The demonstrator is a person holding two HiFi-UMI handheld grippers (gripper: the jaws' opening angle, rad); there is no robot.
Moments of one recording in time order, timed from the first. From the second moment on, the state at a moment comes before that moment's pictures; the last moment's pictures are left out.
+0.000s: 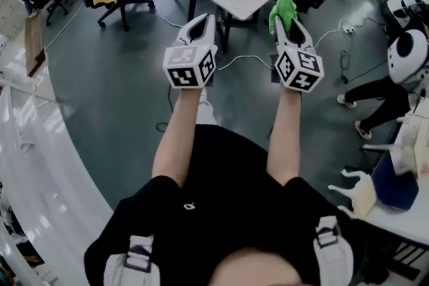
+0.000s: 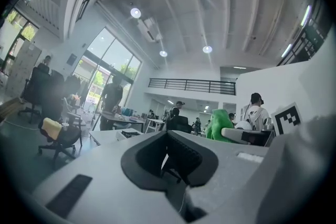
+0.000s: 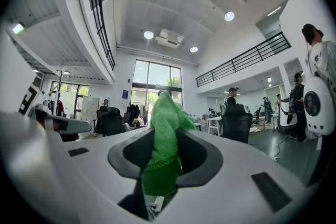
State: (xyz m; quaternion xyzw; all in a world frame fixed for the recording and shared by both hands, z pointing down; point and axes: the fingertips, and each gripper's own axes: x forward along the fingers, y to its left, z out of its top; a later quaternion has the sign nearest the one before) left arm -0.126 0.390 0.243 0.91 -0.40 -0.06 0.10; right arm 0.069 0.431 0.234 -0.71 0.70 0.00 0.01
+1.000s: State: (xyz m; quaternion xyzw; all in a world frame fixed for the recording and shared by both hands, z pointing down) left arm -0.059 0.144 0.300 0.92 -0.36 -0.01 0.15; right arm 0.128 0.213 0.302 -0.75 0.66 -0.08 0.00
